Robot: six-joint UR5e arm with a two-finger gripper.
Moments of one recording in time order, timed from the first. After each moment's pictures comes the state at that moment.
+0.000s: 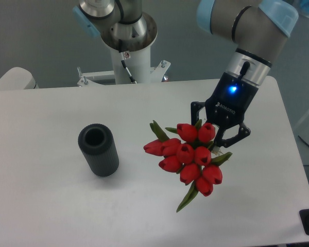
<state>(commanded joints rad) 2.74 -1.86 -1.46 -1.09 0.72 1.20</state>
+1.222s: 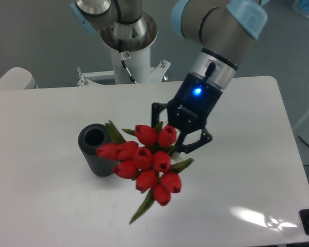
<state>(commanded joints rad) 2.60 -1.80 -1.51 -0.94 0.48 0.77</state>
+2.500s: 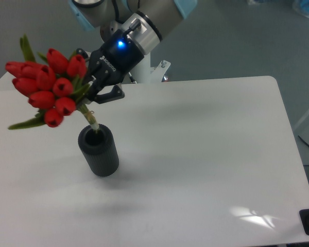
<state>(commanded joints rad) 2.51 -1.57 -1.87 -0.87 0.32 0.98</state>
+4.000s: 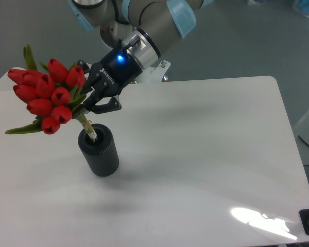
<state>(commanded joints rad) 2.52 -1.60 -1.93 -0.85 0.33 1.04</state>
